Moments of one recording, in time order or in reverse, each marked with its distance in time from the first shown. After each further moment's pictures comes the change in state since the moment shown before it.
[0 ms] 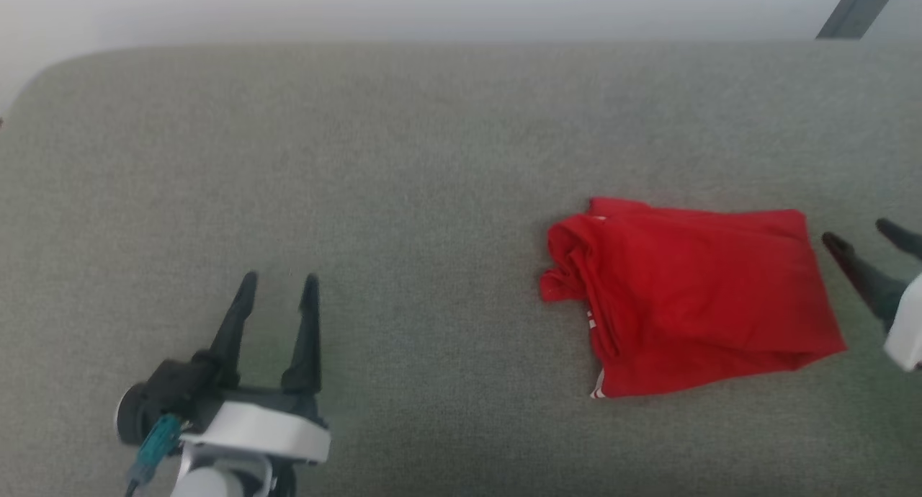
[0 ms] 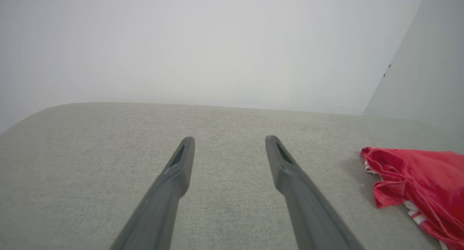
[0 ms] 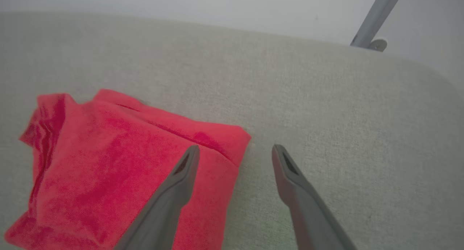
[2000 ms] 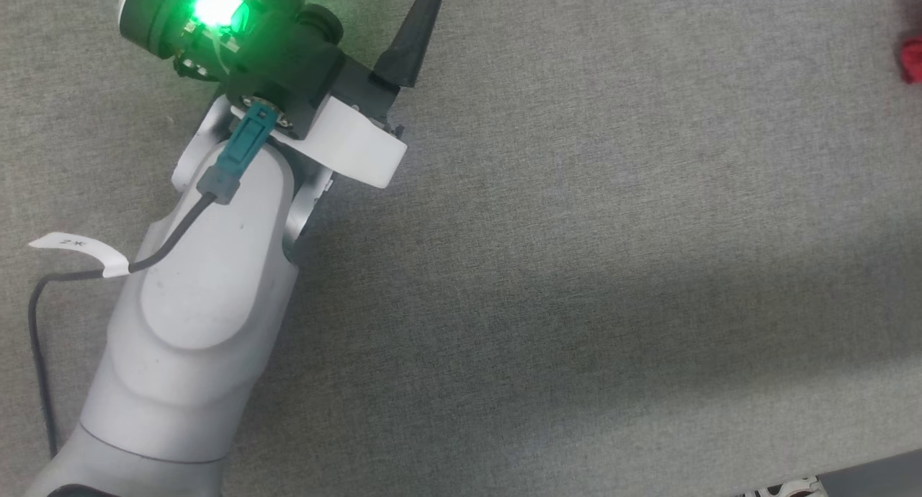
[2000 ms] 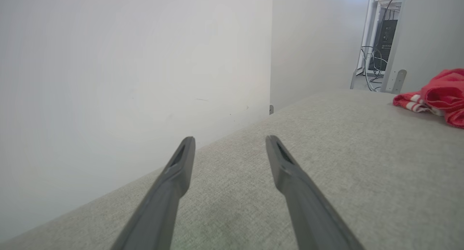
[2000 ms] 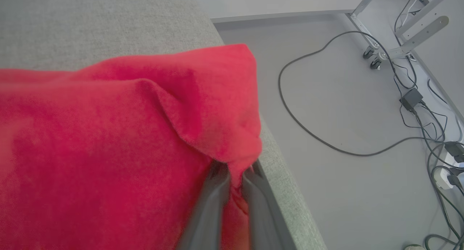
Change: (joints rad) left arm -0.815 0.110 -0.327 0.154 0.163 -0.006 0.000; right arm -0.640 -0.153 0.135 0.766 0.193 0.001 -0.278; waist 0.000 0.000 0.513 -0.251
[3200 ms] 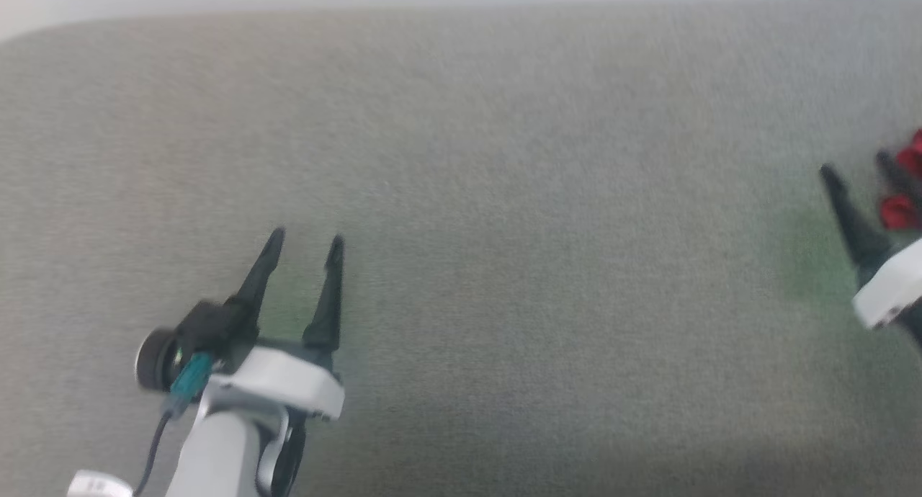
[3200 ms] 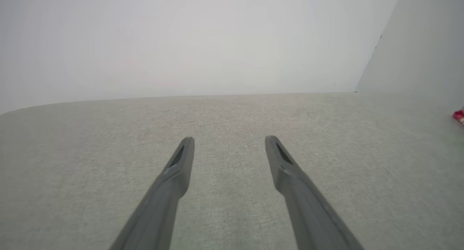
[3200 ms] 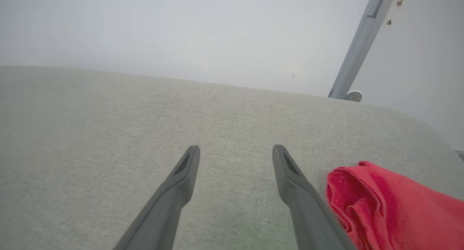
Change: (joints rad) left arm 0.612 -0.074 0.231 0.013 -0.148 0.016 0.000; right arm 0.310 0.140 0.241 -0.348 -0.090 0.000 -0.255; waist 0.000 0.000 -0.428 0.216
